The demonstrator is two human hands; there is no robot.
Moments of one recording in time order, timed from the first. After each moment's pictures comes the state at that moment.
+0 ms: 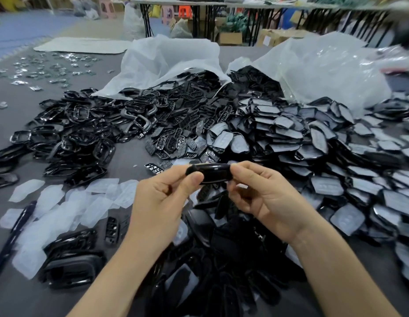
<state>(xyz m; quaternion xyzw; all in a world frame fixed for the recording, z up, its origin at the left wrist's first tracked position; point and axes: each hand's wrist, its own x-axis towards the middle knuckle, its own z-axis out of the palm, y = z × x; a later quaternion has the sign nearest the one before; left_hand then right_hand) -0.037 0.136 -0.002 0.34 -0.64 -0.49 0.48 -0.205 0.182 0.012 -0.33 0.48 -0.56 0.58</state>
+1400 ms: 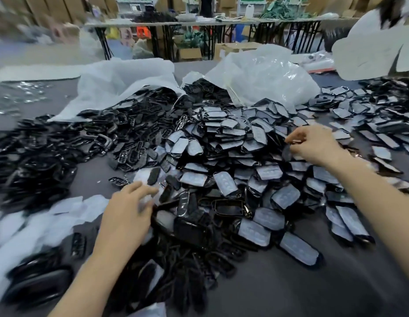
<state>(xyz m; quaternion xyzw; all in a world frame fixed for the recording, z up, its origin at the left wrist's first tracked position) -0.039 0.122 -0.027 0.51 -0.81 -0.18 0.23 -0.396 0.209 0.033 -0.41 0.88 -0.24 0.05</state>
